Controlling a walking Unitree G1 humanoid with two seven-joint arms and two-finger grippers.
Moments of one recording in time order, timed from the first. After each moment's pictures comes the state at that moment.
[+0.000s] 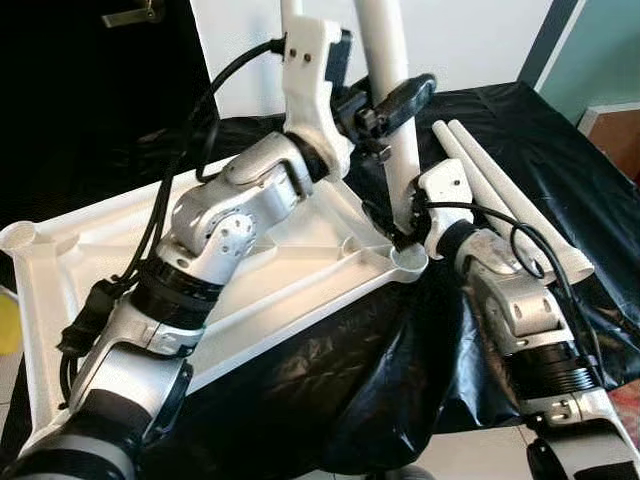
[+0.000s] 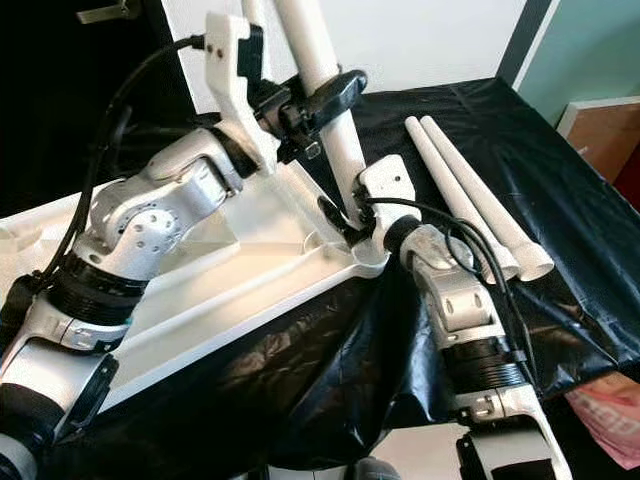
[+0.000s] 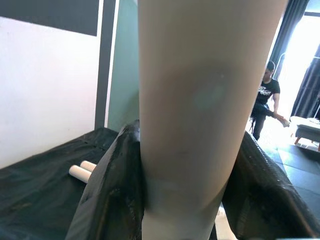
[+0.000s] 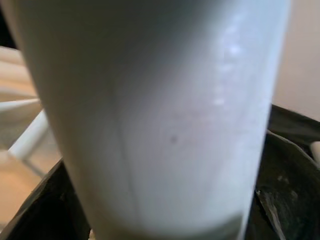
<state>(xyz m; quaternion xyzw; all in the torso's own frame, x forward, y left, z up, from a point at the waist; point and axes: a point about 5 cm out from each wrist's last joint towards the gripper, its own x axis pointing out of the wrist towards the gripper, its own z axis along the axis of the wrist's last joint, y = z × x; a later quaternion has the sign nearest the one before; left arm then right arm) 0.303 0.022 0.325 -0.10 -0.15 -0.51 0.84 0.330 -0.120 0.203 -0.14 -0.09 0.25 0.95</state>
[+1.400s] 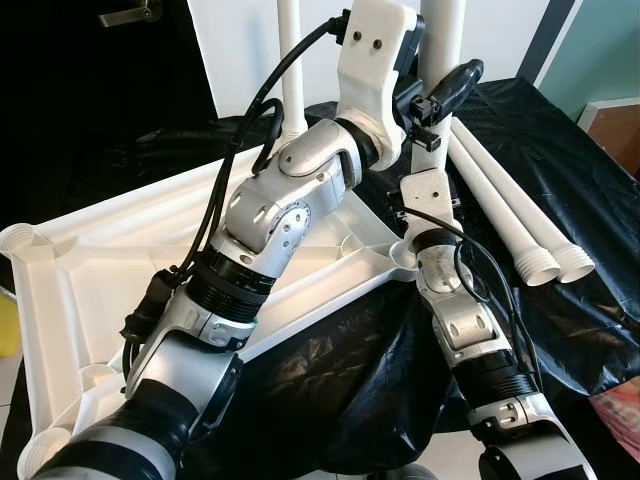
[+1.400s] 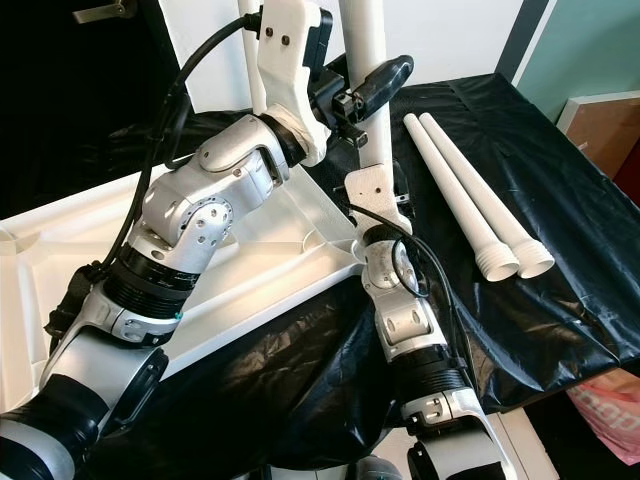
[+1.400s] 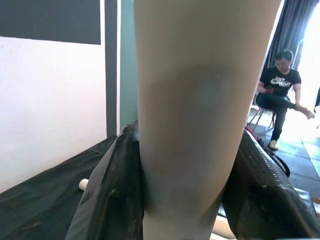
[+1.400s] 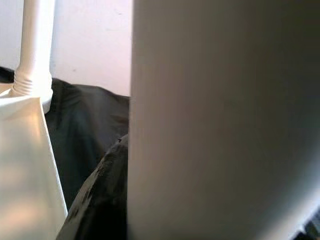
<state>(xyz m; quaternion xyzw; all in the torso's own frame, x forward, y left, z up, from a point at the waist) 0.304 -0.013 0.333 -0.06 -0.18 -0.48 0.86 0.339 -0.106 0.190 -0.16 -0.15 -0.03 0.98</state>
